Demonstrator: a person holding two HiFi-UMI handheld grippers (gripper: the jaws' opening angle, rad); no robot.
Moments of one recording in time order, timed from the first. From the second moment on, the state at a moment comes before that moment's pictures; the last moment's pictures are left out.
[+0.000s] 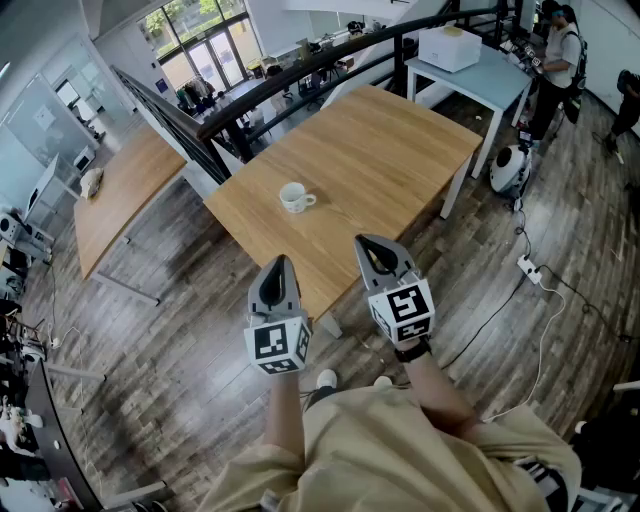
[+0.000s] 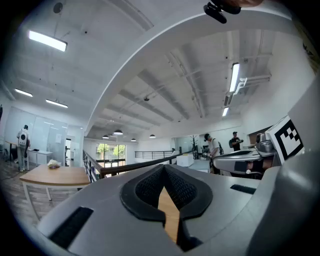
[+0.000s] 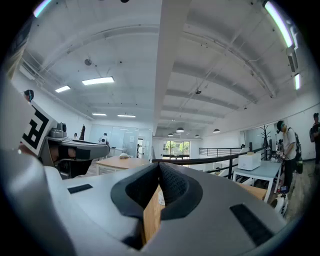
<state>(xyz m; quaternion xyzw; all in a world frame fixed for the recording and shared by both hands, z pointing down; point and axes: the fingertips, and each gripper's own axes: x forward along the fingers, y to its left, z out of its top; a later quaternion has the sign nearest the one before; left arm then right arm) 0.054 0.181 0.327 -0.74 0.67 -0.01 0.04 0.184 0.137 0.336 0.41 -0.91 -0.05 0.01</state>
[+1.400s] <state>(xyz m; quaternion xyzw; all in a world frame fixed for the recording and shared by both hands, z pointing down) -0.026 0.060 0.340 -0.76 0.65 0.00 0.02 0.074 0.033 0.353 0.39 -0.92 -0.02 0.03</state>
